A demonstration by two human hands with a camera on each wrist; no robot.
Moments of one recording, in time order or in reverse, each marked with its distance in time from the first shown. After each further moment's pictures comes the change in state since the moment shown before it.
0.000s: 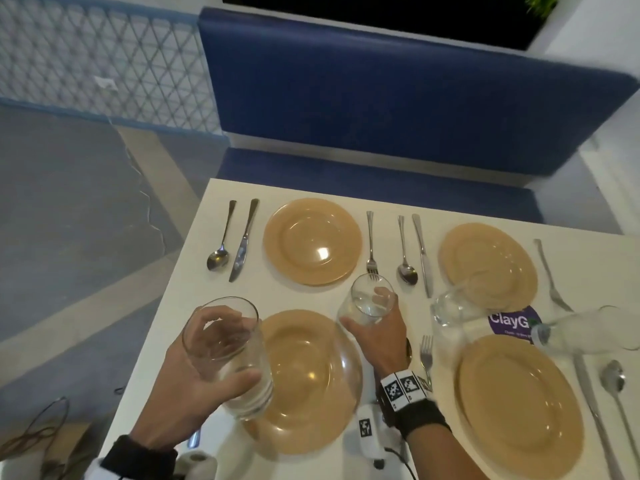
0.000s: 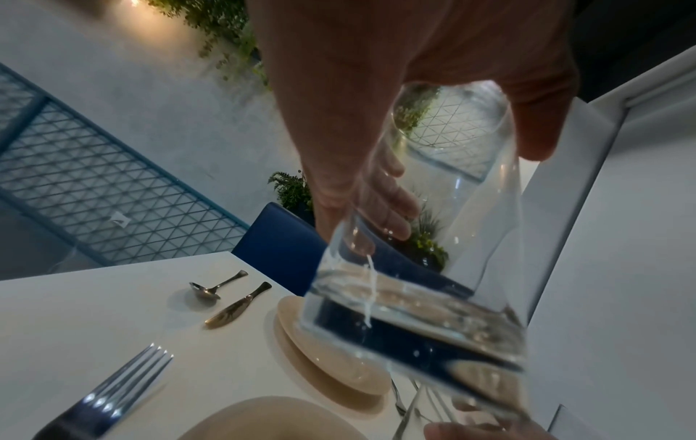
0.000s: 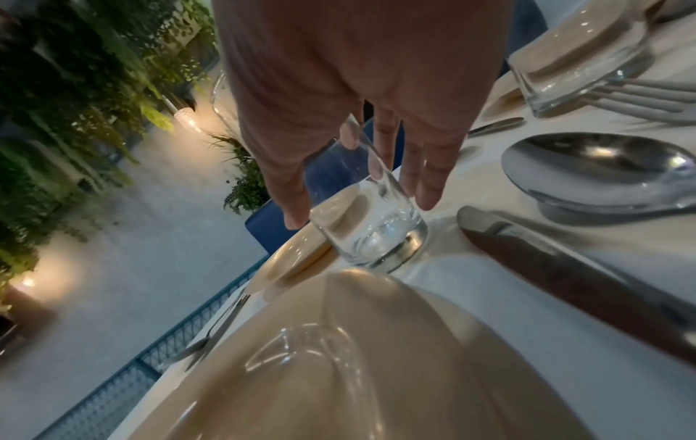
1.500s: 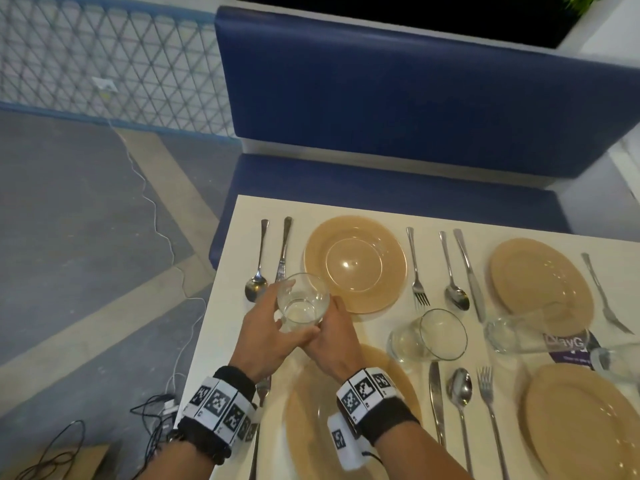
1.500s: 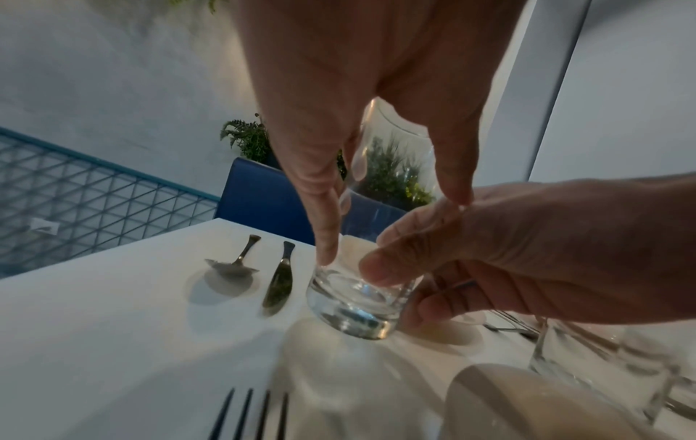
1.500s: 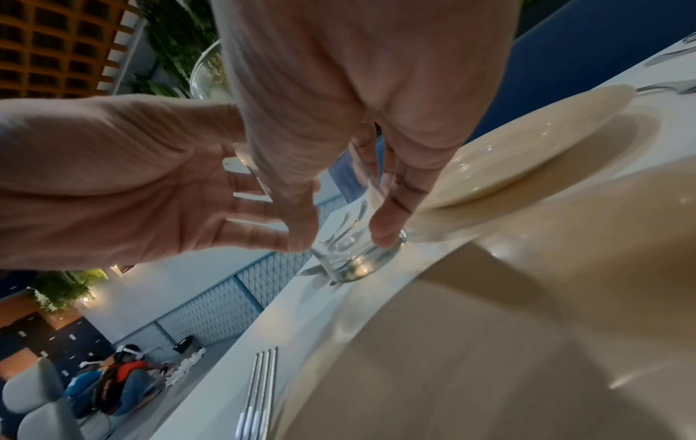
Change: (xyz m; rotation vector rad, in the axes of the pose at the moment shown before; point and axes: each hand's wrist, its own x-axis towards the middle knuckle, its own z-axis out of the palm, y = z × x) left_hand 0.140 -0.062 -0.032 0.265 -0.038 -0.044; right_hand 0.013 -0.087 0.156 -0.180 -0.278 -0.314
